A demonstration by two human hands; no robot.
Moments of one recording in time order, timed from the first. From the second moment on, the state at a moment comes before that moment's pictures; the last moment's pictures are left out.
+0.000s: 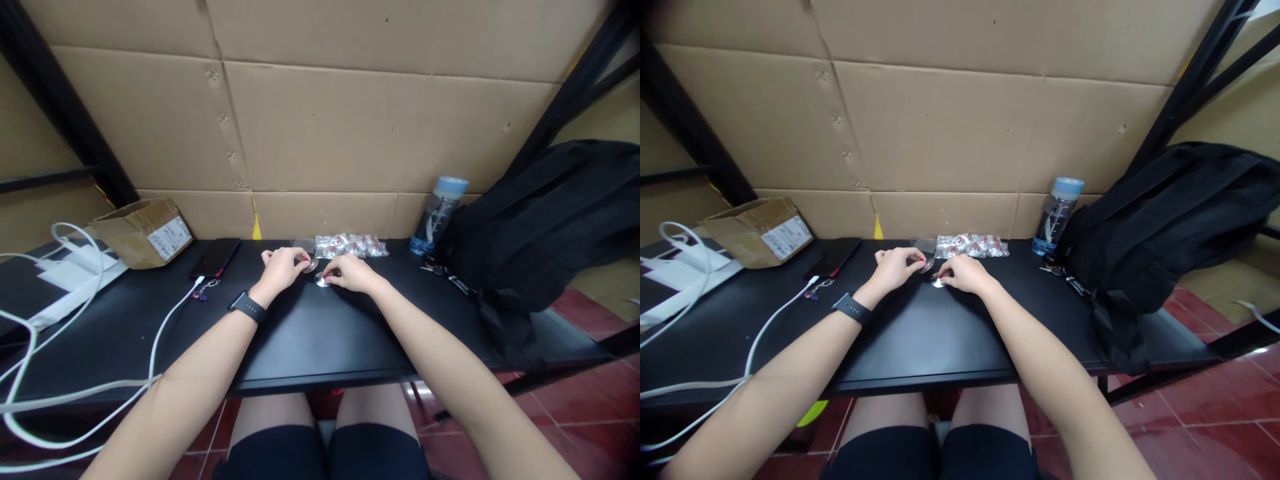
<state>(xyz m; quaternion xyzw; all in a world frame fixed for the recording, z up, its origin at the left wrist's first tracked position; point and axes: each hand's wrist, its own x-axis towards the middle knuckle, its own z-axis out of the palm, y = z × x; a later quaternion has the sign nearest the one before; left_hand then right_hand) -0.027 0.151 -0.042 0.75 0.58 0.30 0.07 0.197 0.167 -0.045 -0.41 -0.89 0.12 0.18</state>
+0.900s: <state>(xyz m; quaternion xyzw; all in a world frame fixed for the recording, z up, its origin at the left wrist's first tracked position) -0.024 0.153 -0.039 0.70 0.57 0.37 0.20 0.186 0.170 -0.049 -0.37 -0.71 0.40 0.45</state>
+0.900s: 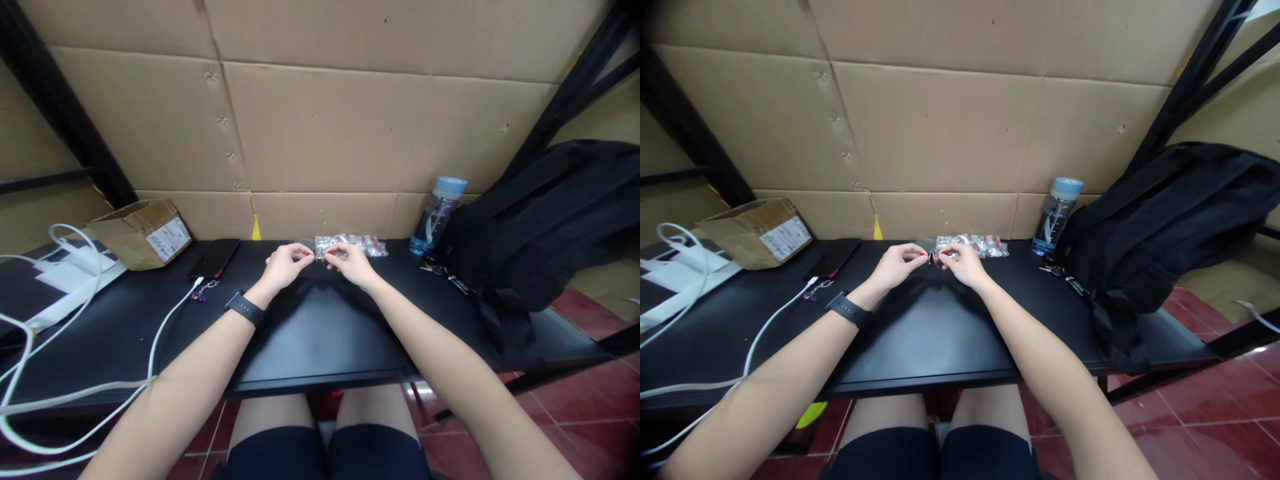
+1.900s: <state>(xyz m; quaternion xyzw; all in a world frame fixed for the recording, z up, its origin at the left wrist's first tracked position) -0.049 0.189 -0.058 0.67 0.64 0.38 0.03 0.199 0.173 -0.043 -0.38 -0.67 0.45 0.44</state>
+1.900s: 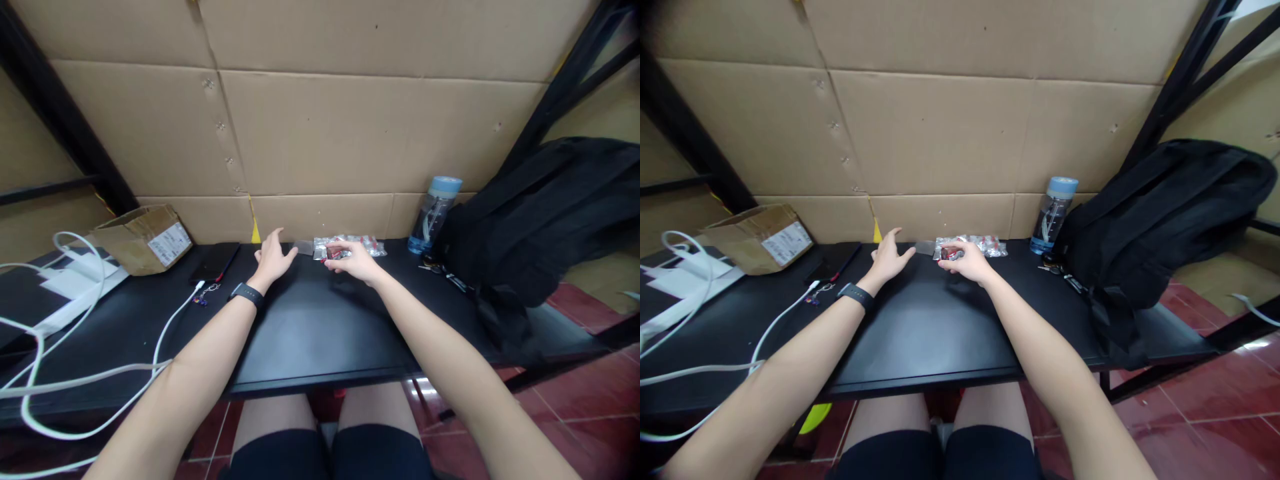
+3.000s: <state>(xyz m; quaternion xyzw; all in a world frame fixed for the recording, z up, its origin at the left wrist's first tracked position) -0.032 0.126 -0.028 0.88 0.45 -0.04 0.11 0.222 0.156 -0.013 -0.39 -0.89 0.16 0.20</state>
